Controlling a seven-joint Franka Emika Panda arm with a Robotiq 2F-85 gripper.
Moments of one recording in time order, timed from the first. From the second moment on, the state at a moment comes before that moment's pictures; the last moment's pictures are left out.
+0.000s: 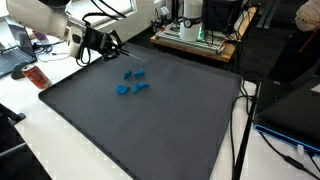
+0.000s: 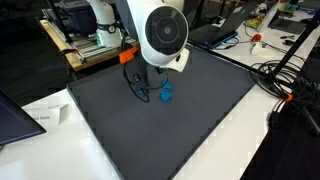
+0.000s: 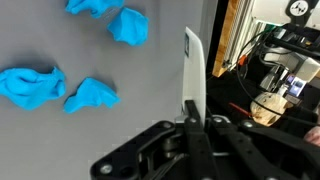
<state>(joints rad) -0.28 0.89 0.05 -1.12 0.24 1.19 -1.58</state>
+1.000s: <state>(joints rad) -0.30 0.81 0.02 -1.19 0.27 1.45 -1.29</state>
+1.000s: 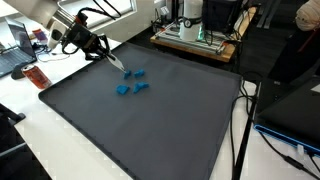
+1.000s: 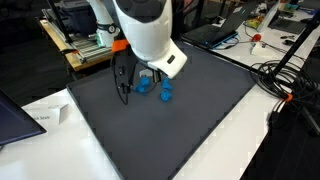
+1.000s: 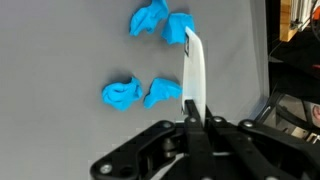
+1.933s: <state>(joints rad) -0.29 0.43 -0.04 -1.68 0.25 1.91 -0.93</state>
